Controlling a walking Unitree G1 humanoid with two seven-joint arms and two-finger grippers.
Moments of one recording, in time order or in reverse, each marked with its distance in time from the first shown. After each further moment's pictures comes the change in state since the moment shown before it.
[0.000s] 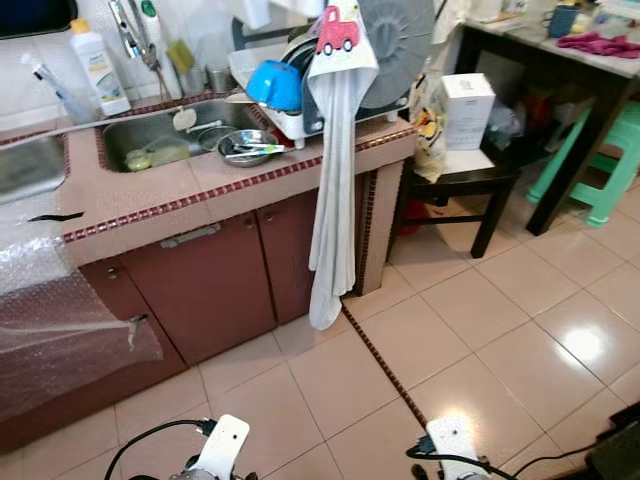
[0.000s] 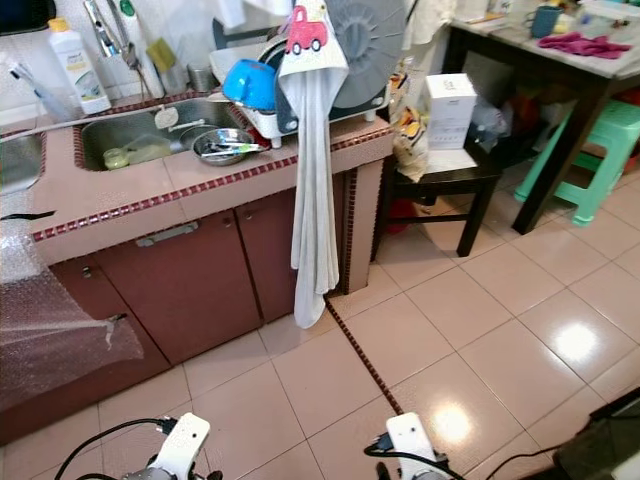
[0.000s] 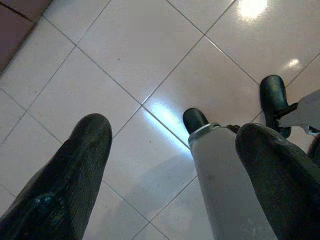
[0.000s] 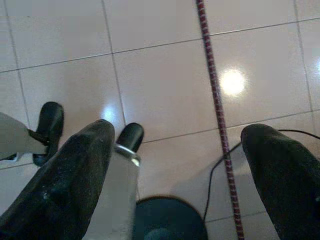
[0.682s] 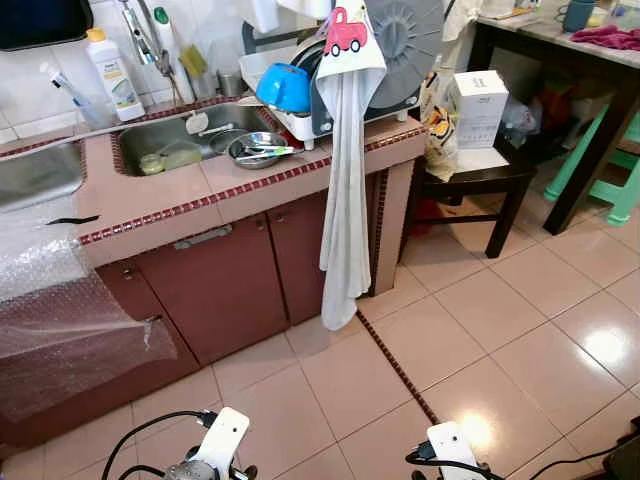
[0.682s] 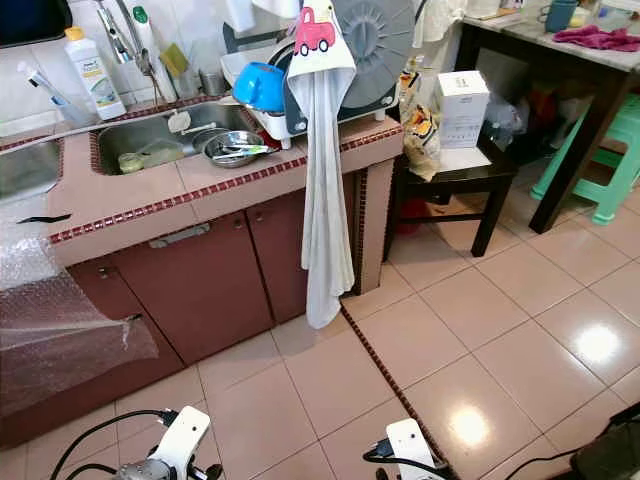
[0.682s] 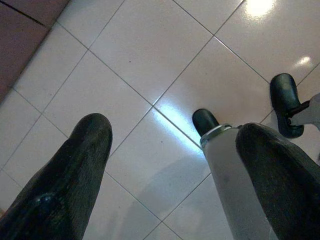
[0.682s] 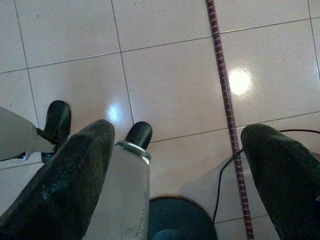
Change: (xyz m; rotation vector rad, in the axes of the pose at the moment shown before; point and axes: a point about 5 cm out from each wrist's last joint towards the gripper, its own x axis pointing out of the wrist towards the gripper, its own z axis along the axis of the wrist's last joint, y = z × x) left arm 0.000 0.005 0.008 0.035 -0.016 -0.020; right arm -0.001 0.001 -0.007 0.010 0.017 -0.016
